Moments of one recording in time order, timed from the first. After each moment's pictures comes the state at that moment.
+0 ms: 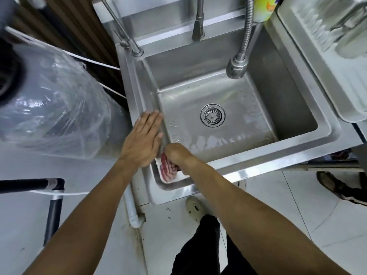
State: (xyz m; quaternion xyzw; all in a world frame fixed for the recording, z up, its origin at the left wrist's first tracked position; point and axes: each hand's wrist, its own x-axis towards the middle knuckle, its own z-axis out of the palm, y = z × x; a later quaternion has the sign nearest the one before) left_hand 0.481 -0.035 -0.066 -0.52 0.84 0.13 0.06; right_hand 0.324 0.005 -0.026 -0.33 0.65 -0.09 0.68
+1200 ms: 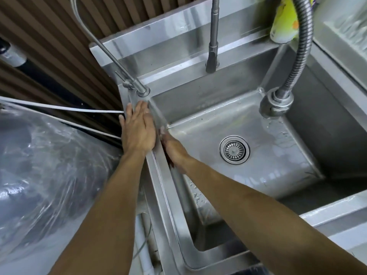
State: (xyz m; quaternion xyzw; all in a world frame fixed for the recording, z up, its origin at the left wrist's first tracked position) left_hand 0.468 -0.234 -0.083 -0.69 0.70 0.15 -0.11; right_hand 0.380 -0.187 -0.155 -0.28 0.59 -0.33 0.69
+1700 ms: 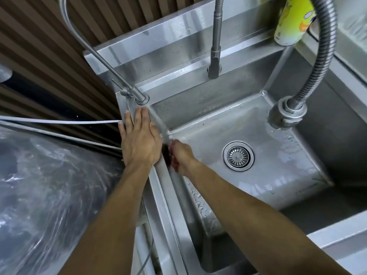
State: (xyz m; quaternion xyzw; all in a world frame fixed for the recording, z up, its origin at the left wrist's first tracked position) left_hand 0.465 -0.236 -0.094 -0.68 0.73 0.04 -0.03; right_hand 0.368 -0.205 -0.165 -0.07 0.61 -0.37 0.70
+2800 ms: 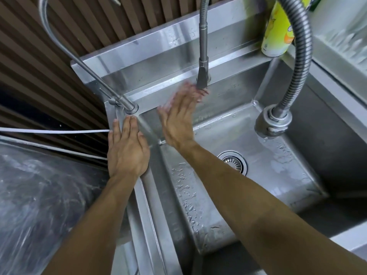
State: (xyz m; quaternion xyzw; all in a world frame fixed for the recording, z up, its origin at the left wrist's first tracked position) left_hand 0.464 -0.235 -0.095 -0.68 0.74 0.03 -0.03; right_hand 0.320 -0.292 -0.179 -0.62 0.70 -0.32 0.14
